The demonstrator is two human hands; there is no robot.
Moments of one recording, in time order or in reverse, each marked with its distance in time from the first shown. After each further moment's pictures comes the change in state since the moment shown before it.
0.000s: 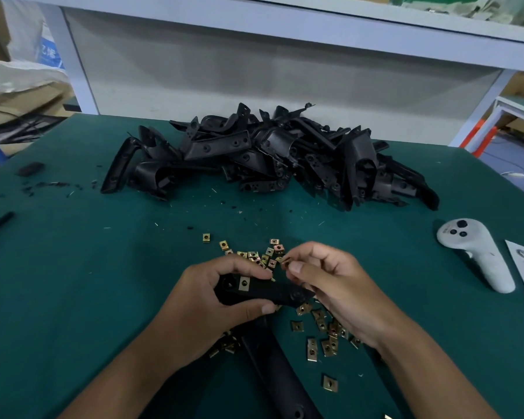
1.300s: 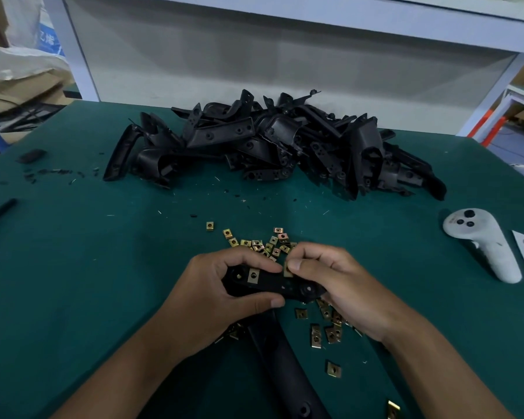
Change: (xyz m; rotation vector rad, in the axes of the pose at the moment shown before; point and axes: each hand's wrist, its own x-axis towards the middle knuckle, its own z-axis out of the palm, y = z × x) left_hand -0.002 -0.001 0.002 -0.011 -0.041 0.036; right_hand -0.004 -0.003 0.004 -0.176 -0.127 0.018
